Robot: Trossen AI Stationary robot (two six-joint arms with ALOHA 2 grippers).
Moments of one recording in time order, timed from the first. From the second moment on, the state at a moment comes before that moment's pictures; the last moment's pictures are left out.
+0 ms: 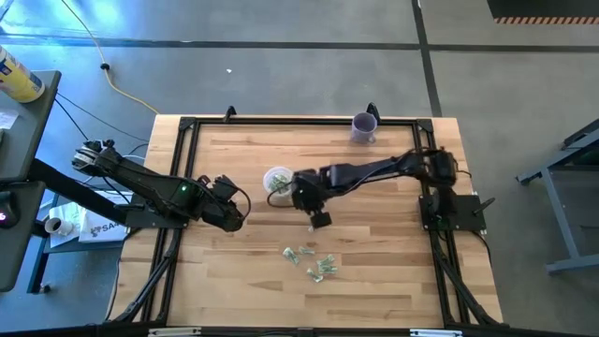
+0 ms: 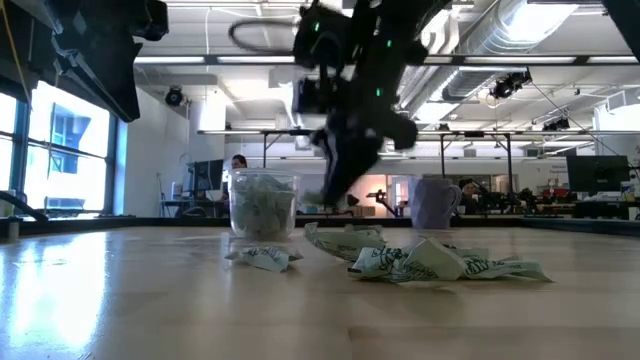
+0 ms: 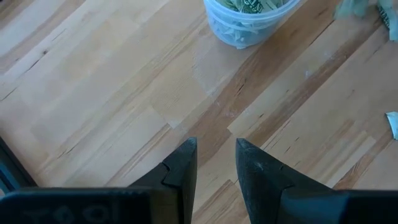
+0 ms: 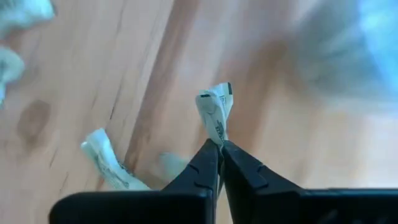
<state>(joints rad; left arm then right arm) -0.37 1.18 0.96 -1.14 -0.50 -1.11 -0.03 1.99 1.42 -0.56 -0.05 -0.31</state>
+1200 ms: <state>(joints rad) -0.37 1.18 0.96 -1.12 -0.50 -1.13 -0.15 2.18 1.80 -0.53 0.00 -0.18</state>
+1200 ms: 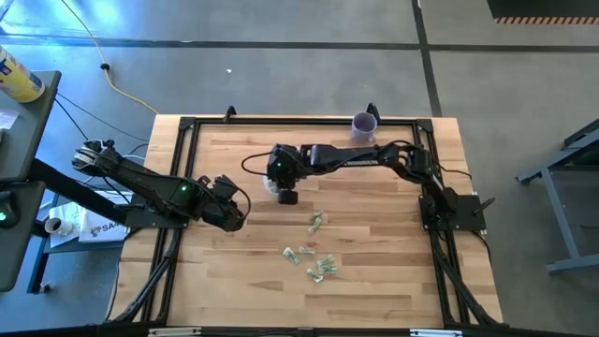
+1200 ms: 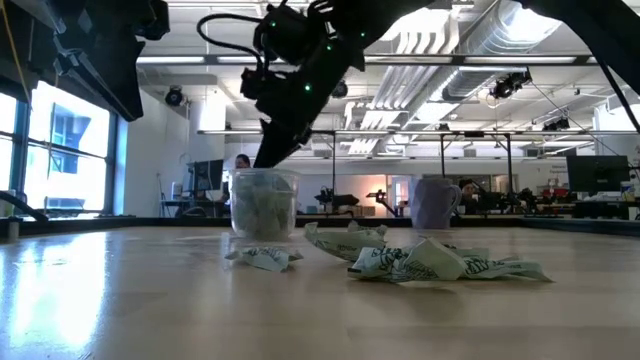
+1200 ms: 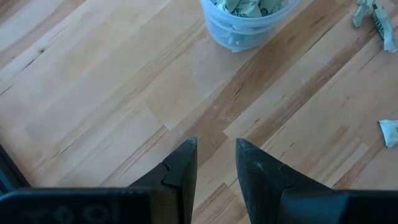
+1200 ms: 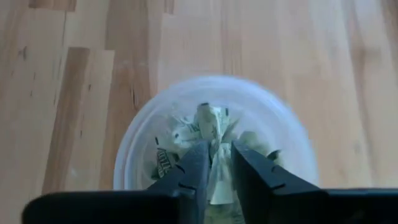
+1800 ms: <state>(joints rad) -0.37 1.18 0.96 -1.13 -0.51 -1.11 -0.14 2.09 1.80 -0.99 -0.15 -0.34</state>
